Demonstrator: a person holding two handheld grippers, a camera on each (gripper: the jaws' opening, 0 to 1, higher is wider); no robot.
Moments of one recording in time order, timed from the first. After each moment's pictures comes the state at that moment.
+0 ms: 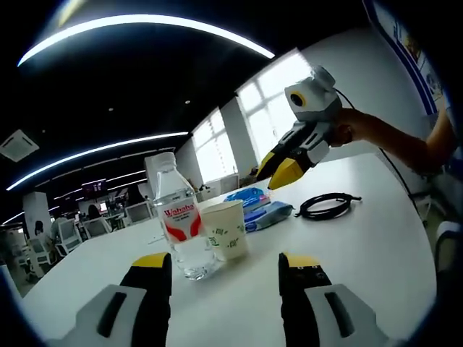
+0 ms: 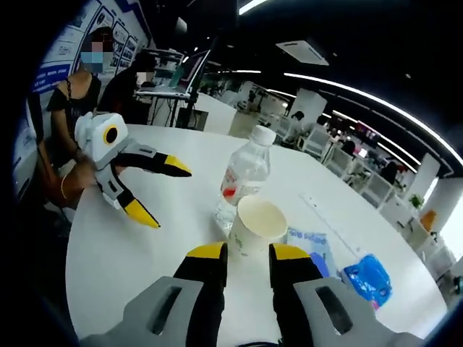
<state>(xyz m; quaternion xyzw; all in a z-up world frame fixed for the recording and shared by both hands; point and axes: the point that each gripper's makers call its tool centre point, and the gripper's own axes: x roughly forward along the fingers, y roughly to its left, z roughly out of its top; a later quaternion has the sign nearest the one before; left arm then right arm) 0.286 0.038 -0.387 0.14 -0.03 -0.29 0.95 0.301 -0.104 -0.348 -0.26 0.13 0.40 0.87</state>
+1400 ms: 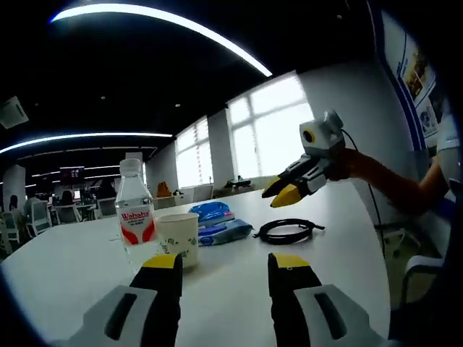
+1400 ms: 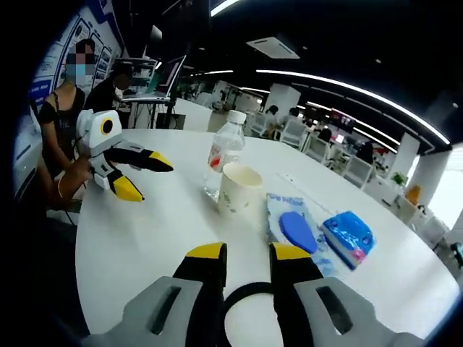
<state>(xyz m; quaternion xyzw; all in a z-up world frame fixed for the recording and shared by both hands) 0.245 -0.006 -0.389 0.04 0.01 -0.38 0.92 0.261 -0.183 -0.364 -0.22 0.15 0.33 0.91</state>
